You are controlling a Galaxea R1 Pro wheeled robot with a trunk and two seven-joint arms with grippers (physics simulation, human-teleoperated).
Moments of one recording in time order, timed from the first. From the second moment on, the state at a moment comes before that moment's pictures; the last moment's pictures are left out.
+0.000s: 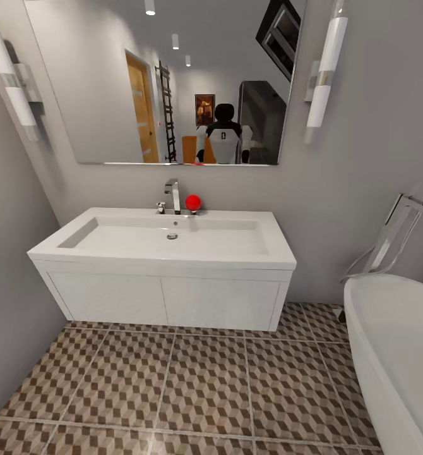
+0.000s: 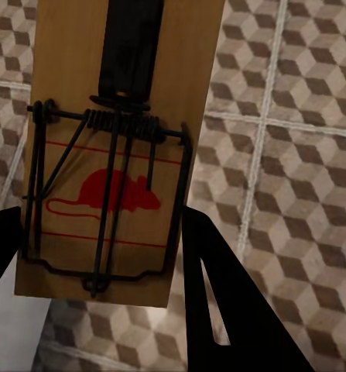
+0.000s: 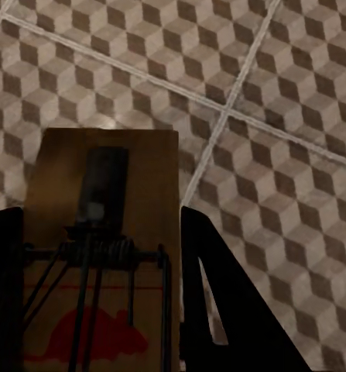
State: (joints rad) left arm -0.23 0.09 -0.89 0.04 1.03 -0.63 0.04; right arm -0.24 0.01 -0.03 -0.02 0.38 -0.50 0.04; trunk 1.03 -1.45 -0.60
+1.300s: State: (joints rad) left arm -0.23 0.09 -0.89 0.04 1.03 -0.63 0.04; right arm -0.17 0.00 -0.03 -0.02 0.37 -0.50 0.04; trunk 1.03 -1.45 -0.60
